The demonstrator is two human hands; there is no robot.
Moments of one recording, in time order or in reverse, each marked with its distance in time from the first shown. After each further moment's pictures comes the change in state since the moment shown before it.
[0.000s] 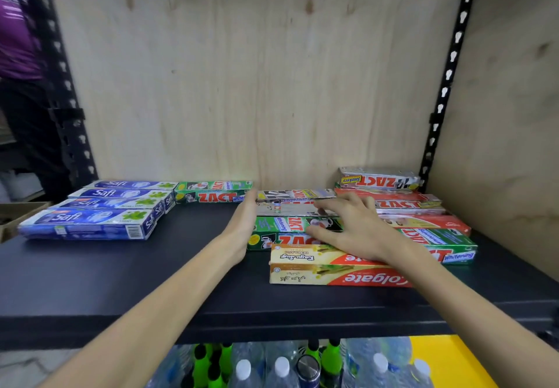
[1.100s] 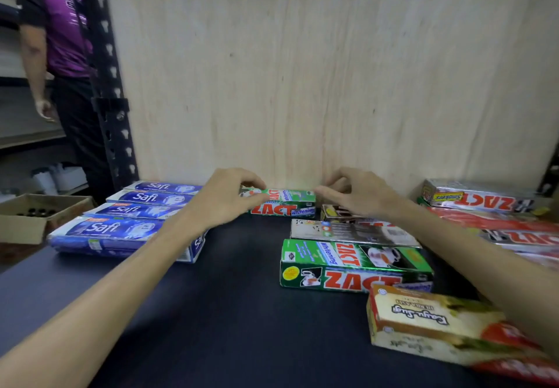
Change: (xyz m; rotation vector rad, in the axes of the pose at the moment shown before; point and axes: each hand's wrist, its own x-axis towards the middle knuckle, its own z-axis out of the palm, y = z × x) left_hand 0.079 0.048 -0.163 1.041 0.082 0.604; right_hand 0.176 -0.060 0.051 0.173 0.039 -0.034
